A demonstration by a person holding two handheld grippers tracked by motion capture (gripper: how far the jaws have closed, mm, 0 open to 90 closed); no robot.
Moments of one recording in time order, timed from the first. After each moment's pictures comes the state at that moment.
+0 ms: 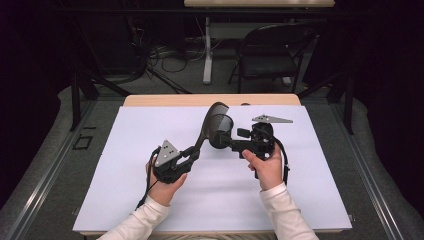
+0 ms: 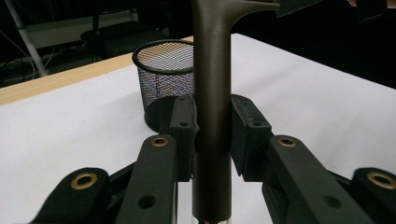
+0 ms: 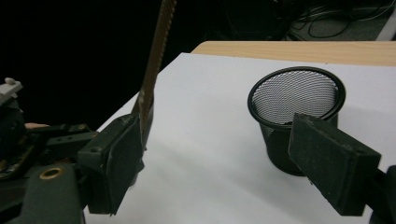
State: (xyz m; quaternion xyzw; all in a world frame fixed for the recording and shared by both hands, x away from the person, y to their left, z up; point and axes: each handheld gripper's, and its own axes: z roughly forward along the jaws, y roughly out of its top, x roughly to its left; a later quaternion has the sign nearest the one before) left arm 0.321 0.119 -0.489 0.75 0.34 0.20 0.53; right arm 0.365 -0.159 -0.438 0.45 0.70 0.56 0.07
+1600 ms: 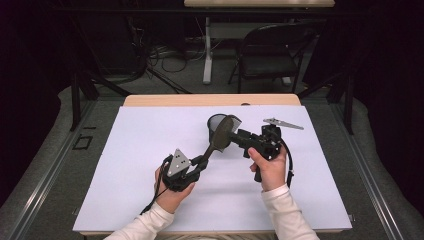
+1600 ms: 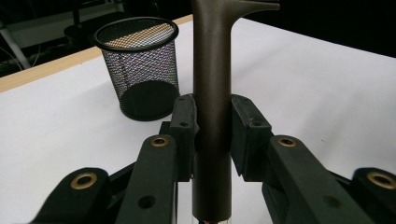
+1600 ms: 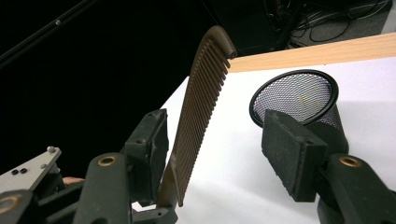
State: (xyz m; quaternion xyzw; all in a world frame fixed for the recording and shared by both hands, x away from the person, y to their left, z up) left arm 0.309 0.098 -0.506 0.78 0.31 0.20 0.51; right arm 0.356 -0.173 -0.440 0.49 0.63 0.60 0.04
